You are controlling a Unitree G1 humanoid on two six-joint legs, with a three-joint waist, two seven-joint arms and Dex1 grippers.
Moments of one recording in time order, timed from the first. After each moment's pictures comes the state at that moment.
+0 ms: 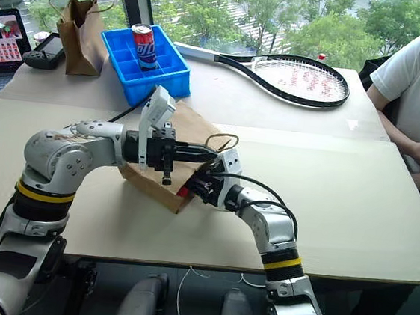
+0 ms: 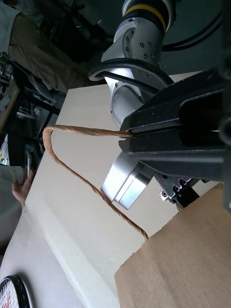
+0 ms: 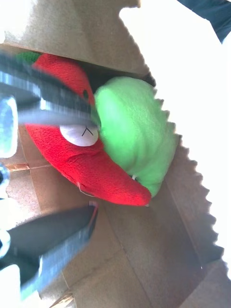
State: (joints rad) left arm -0.74 0.50 -0.07 -0.18 -0.67 1.00 -0.86; right arm -0.49 -0.15 0.15 0.11 0.37 0.57 0.66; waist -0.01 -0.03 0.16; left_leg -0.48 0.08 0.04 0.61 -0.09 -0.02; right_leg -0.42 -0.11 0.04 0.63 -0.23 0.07
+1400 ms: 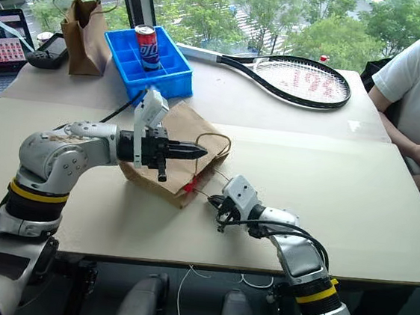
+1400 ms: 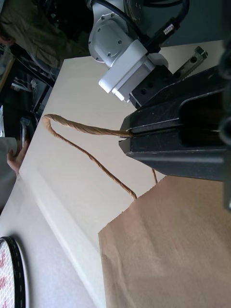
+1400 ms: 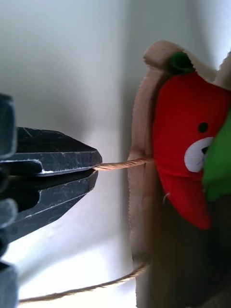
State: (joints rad) left arm -0.79 0.53 -0.08 -0.11 -0.63 0.93 -0.85; right arm -0.30 -0.45 0.23 -0.14 0.21 0.36 0.74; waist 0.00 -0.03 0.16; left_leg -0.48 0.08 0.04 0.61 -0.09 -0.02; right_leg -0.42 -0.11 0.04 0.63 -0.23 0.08
